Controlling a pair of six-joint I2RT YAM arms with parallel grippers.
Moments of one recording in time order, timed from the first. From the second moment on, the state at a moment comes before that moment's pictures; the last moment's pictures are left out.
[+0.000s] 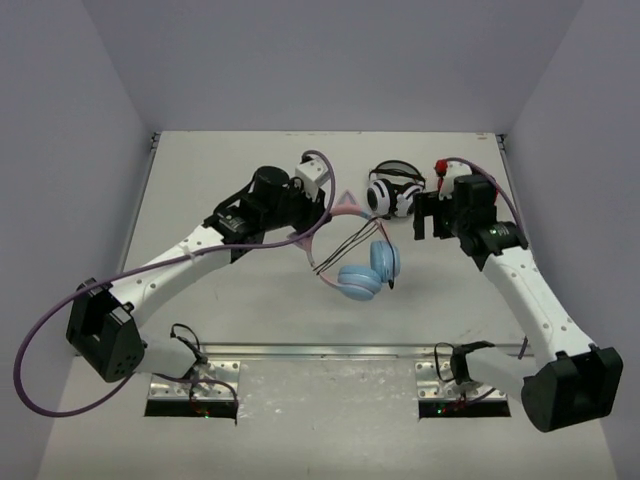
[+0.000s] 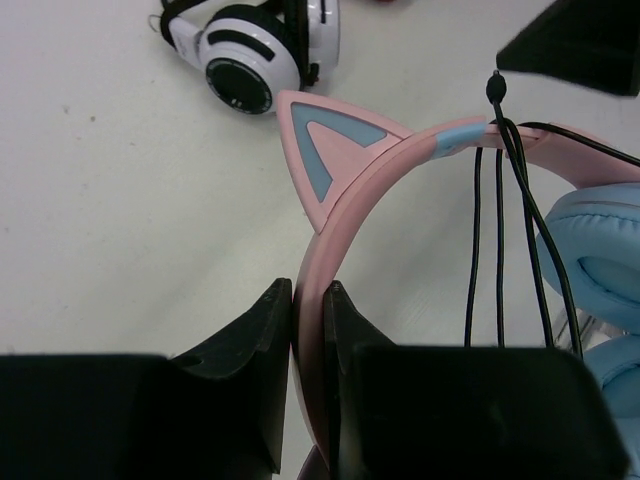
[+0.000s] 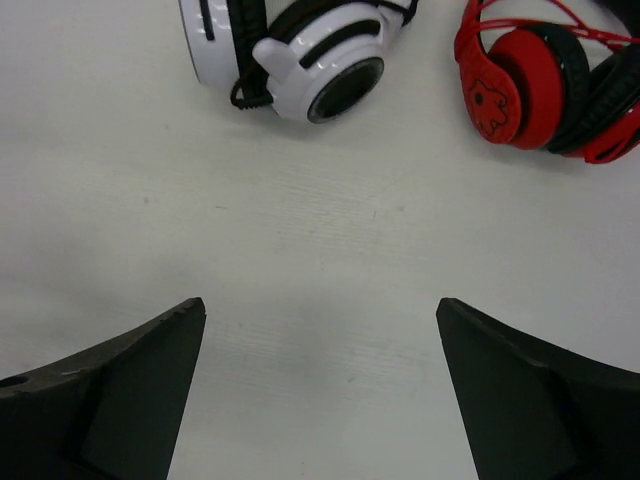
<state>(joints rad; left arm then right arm) -0.63 1.34 1.10 -0.19 0.21 -0.06 0.21 1.12 0.88 -0.45 0.08 -0.02</state>
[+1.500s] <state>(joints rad) -0.74 1.61 1.28 -0.20 0.48 0.16 0.43 1.24 1.14 -0.88 -0.09 0.09</state>
